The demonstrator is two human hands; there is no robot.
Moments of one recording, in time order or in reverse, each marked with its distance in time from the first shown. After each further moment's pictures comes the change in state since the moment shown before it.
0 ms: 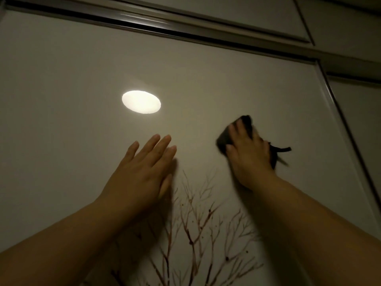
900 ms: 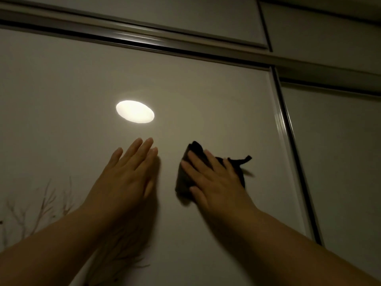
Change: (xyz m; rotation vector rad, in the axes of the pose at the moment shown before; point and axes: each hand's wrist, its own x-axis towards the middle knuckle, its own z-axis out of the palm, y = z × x) left_hand 0.104 0.163 0.045 0.098 0.068 -0.128; right_hand -0.024 0.176 0.003 -0.040 0.029 -0.562
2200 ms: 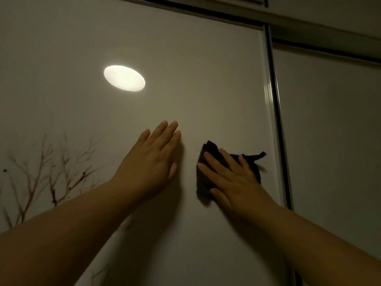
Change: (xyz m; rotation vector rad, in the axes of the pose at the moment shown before) left_hand -0.019 0.073 -0.005 -0.129 -0.133 0.082; right_hand -0.111 0.020 0.005 0.013 -0.187 -0.023
